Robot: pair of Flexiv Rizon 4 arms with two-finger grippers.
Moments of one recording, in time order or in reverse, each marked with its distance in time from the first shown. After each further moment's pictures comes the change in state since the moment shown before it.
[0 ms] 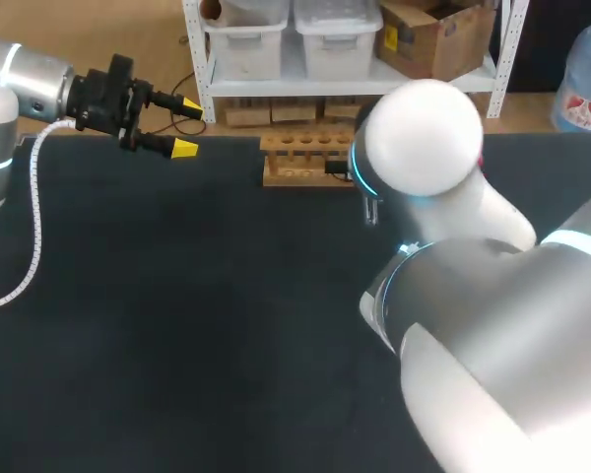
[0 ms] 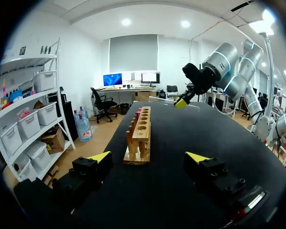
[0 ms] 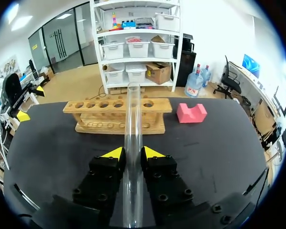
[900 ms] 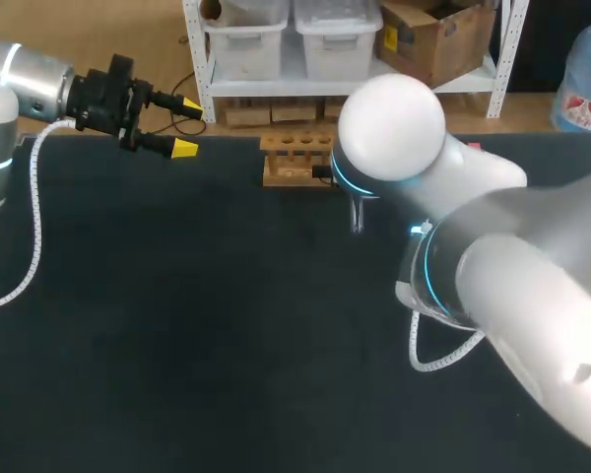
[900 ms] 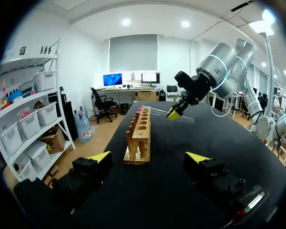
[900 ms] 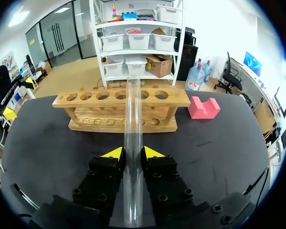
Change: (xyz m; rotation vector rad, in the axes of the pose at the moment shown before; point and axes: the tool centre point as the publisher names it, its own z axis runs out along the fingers) left arm 0.000 0.000 0.000 0.000 0.000 0.000; right arm 0.008 0.011 0.042 0.018 0.063 -0.003
